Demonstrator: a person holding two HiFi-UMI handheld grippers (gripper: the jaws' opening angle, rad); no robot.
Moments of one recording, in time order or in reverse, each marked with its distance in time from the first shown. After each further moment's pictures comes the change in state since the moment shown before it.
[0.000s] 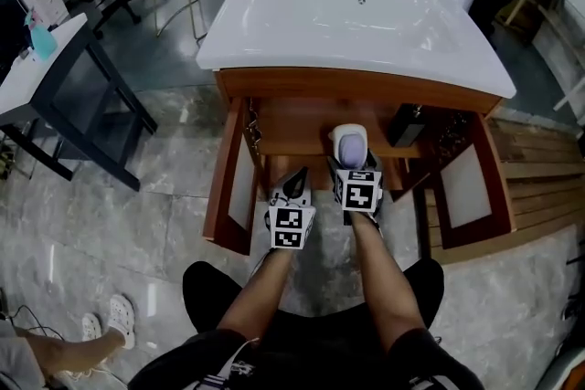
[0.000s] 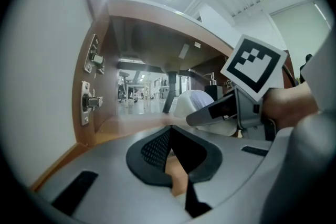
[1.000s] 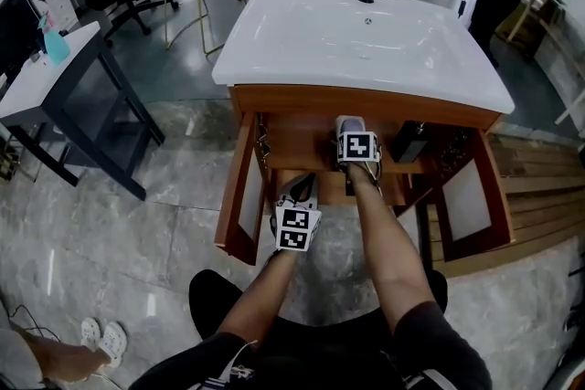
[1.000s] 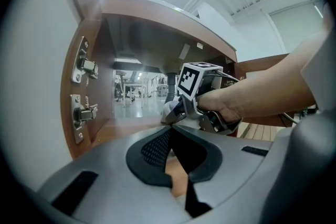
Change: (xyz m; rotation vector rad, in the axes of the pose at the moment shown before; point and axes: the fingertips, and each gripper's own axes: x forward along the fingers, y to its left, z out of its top) left arm 0.013 0.006 0.017 0.005 0.023 -0.028; right arm 0.098 -0.026 0.026 0.080 0.256 -0.017
